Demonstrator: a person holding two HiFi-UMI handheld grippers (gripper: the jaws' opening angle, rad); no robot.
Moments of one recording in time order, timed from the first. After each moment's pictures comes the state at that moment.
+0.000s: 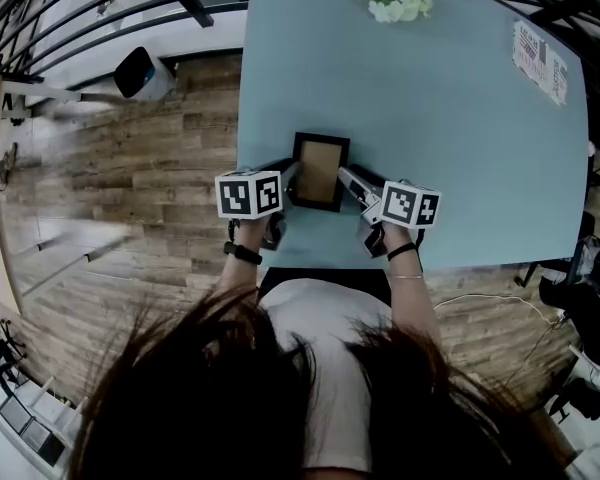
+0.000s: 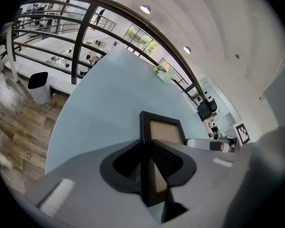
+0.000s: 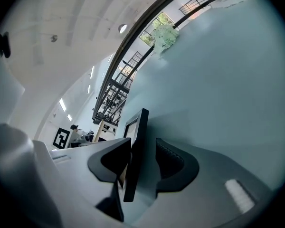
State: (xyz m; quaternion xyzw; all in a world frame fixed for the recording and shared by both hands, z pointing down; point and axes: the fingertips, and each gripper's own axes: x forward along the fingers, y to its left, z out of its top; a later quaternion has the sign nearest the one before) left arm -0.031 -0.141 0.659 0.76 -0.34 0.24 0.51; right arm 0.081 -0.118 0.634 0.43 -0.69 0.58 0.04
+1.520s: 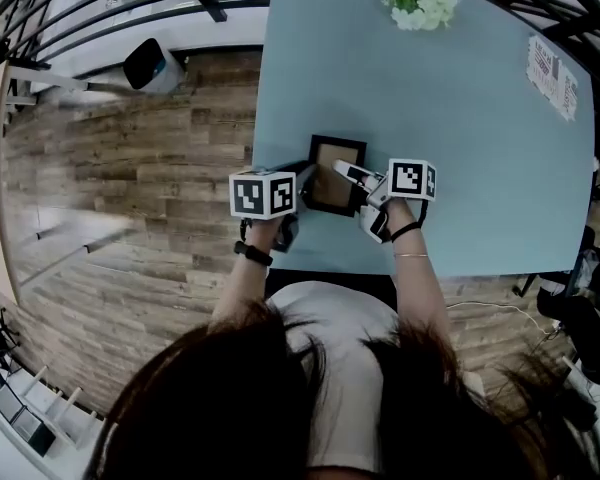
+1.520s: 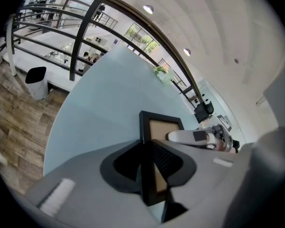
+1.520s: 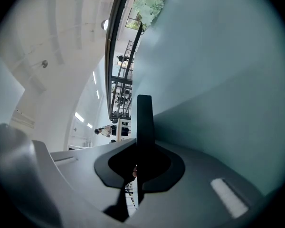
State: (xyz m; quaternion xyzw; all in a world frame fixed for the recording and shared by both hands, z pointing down) left arm -0.029 -0.142 0.659 0.75 -0.33 0.22 0.52; right arm 0.027 -0.149 0.639 0.29 -0.66 0.69 -0.03
